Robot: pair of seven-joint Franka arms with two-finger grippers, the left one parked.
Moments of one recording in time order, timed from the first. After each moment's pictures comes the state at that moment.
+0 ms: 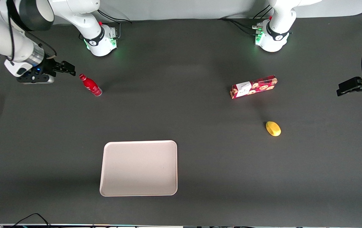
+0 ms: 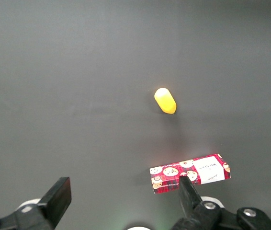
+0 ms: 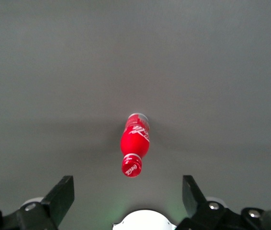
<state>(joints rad) 0.07 -0.43 -0.08 -2.47 0.00 1.87 0.03</state>
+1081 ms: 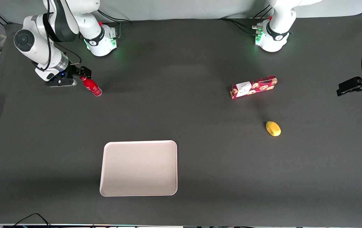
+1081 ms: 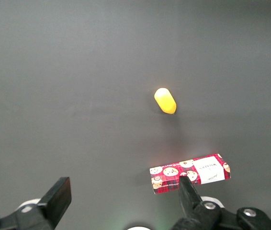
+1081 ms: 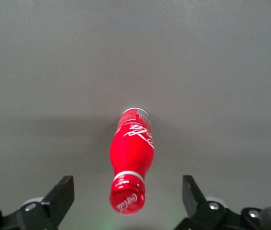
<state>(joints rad) 0.07 -0.43 -0.05 -2.75 -0.02 2.16 0.03</state>
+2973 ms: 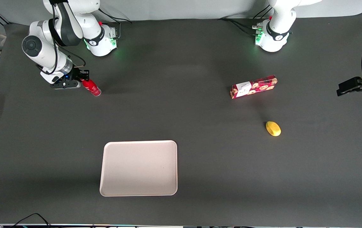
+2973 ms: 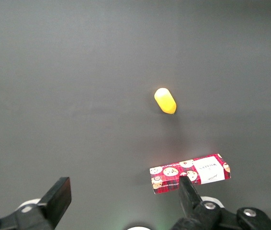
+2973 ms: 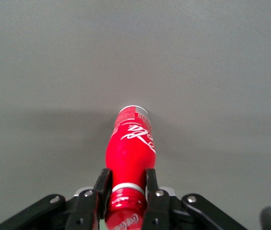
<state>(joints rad) 0.07 -0.38 -0.05 -2.78 -0.05 2.22 0.03</state>
